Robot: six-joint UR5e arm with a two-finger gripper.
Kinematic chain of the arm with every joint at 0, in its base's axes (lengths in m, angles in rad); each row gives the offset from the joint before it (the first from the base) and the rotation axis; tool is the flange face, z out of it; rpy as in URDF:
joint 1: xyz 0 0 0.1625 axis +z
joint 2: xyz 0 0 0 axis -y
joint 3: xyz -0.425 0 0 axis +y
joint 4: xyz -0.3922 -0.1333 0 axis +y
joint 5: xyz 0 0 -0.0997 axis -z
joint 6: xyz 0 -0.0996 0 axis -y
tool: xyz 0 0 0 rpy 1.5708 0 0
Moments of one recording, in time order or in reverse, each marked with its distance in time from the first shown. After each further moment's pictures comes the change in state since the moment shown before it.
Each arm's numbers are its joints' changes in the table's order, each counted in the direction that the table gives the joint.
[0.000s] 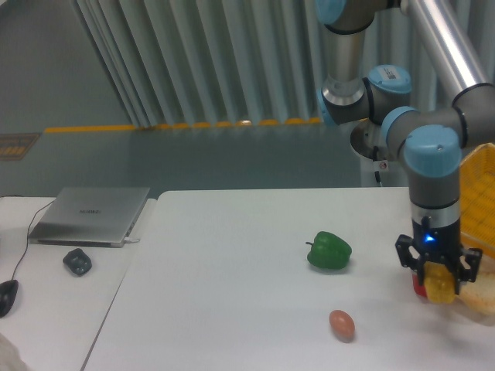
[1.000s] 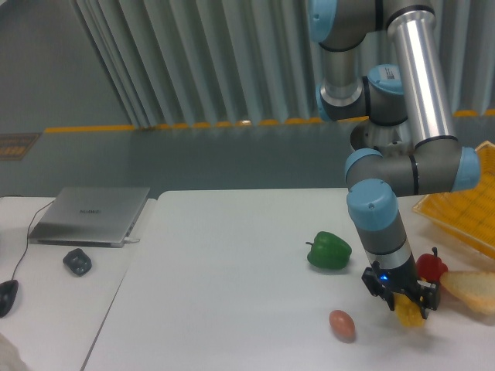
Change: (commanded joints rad) arm -0.077 -0.095 0.002 -0.048 0.134 -0.052
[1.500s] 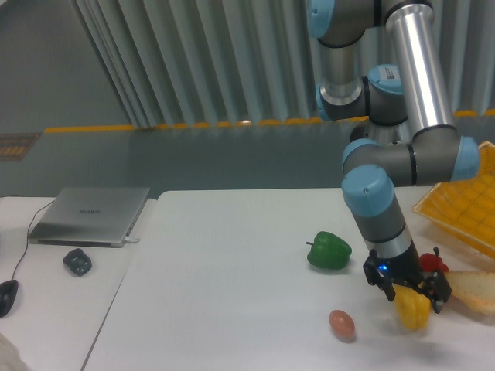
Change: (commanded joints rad) arm 0.041 0.103 -0.044 0.006 -0.058 0.179
